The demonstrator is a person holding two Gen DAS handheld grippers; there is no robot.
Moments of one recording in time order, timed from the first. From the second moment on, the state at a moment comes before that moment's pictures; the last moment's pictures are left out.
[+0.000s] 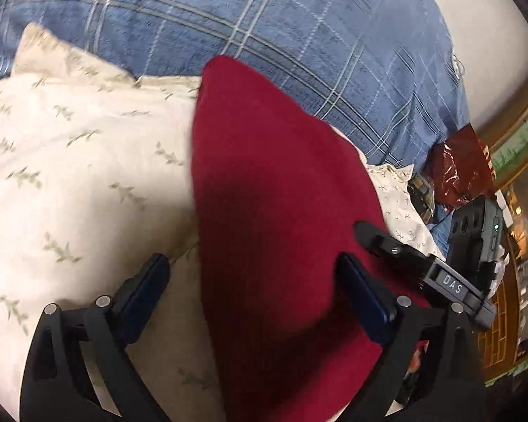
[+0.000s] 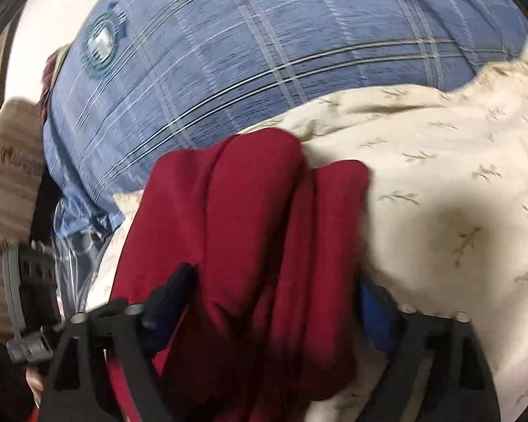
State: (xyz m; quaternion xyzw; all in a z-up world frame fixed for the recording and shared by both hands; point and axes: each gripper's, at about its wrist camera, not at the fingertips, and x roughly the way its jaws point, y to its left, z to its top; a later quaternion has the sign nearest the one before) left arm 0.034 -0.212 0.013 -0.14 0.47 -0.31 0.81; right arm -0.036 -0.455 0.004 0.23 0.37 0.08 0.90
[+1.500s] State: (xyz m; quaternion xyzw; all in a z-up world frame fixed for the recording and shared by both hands) left arm -0.051 -0.151 0.035 -0.03 0.42 -0.19 0.89; right arm -0.102 -0.342 0.066 0.07 0.36 0.06 0.93
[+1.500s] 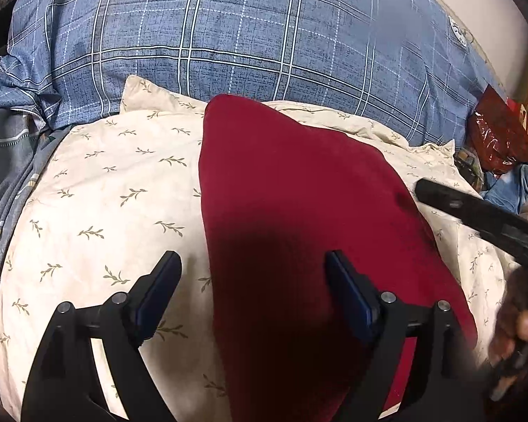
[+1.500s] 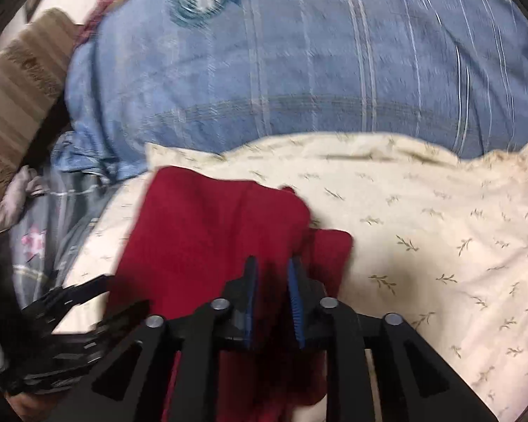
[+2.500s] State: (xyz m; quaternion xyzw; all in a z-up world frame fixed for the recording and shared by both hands) left arm -0.095 -0.137 0.064 0.02 0.37 -0.14 0.92; right arm -0.164 -0.324 0.042 0.07 0.38 0.06 0.92
